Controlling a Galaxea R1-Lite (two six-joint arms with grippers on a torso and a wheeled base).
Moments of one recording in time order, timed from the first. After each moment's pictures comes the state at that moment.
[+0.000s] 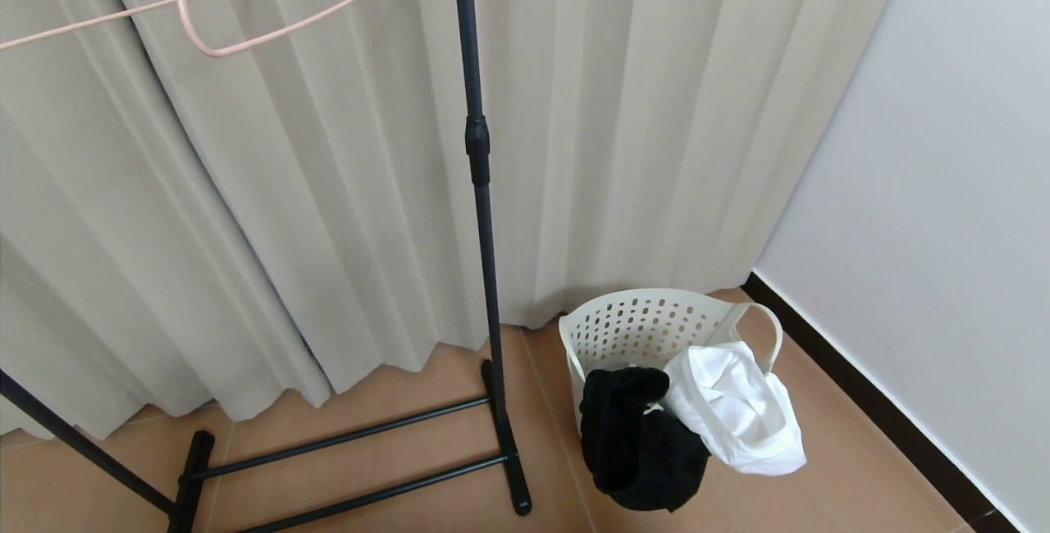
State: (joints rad) left arm 0.00 0.00 0.00 -0.05 -0.09 0.03; right arm 0.00 0.00 0.00 -0.07 0.05 -0.04
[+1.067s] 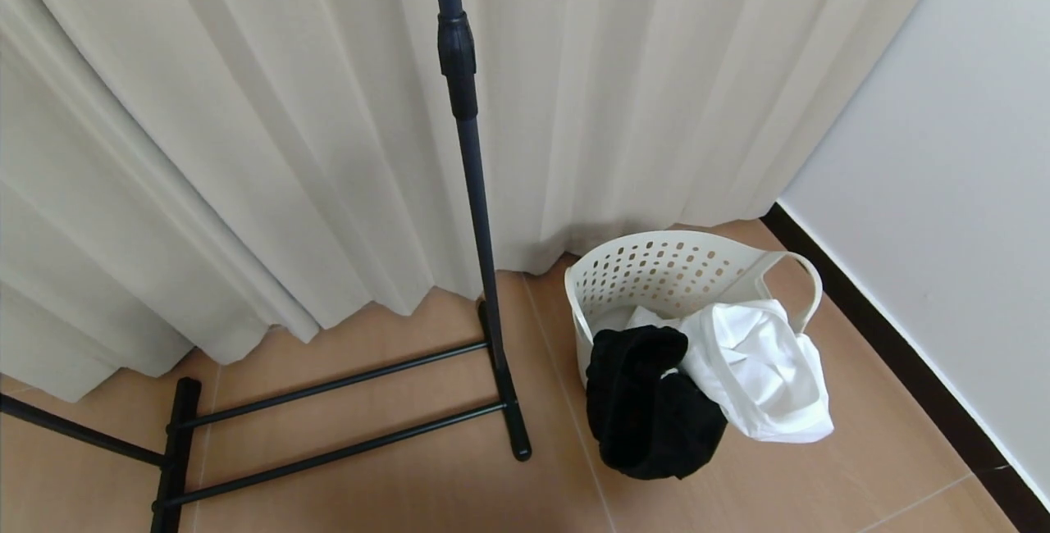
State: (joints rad) left arm 0.00 0.00 0.00 -0.05 -0.09 0.03; right arm 0.00 0.00 0.00 -0.07 0.05 -0.04
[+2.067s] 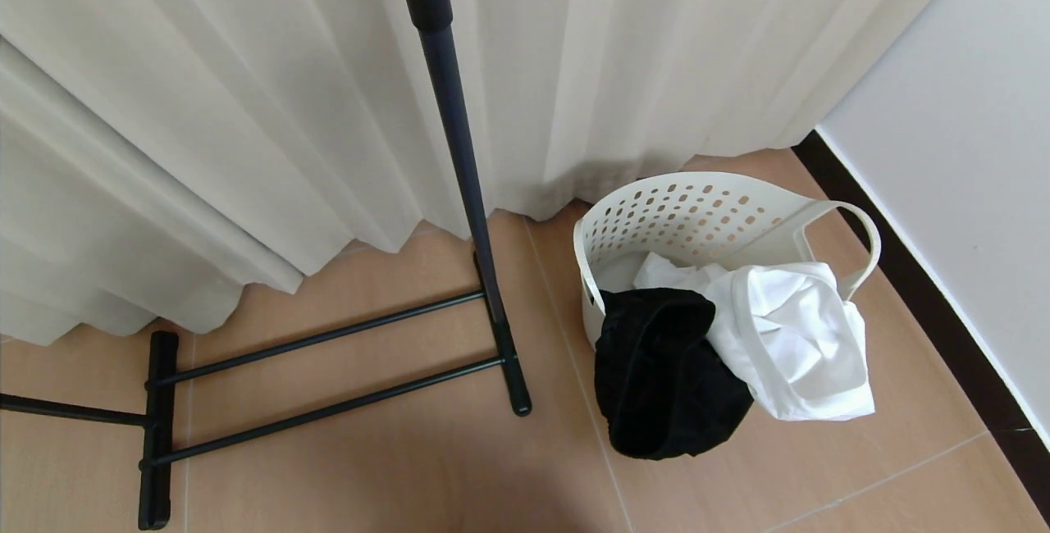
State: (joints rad) left arm 0.00 0.00 0.00 -0.05 -0.09 0.04; right arm 0.00 0.00 0.00 -0.06 0.05 -0.06
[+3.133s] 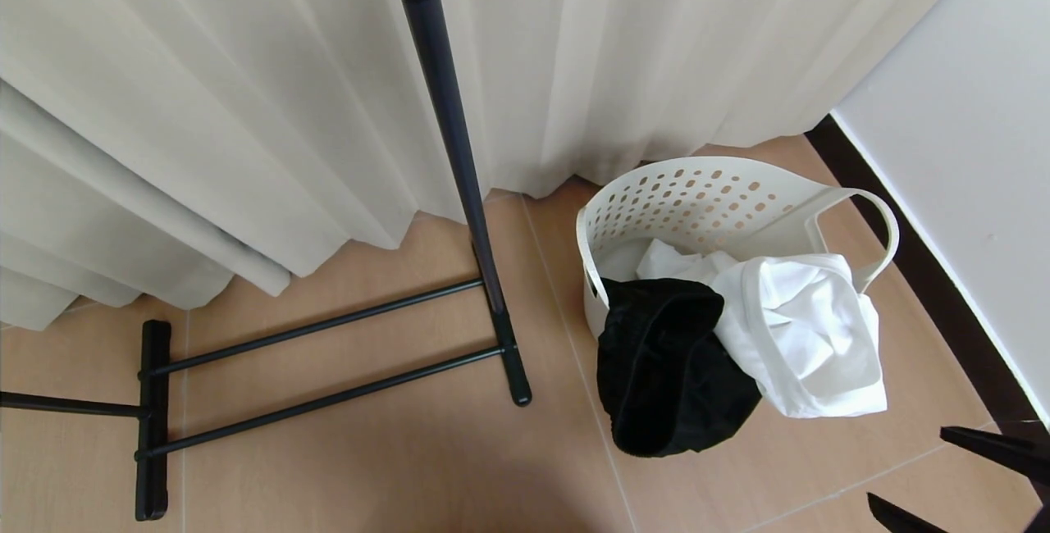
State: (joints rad) left arm 0.00 0.00 0.00 -0.05 -0.09 0.03; right arm 0.25 0.92 -0.23 -0.21 0.08 -0.18
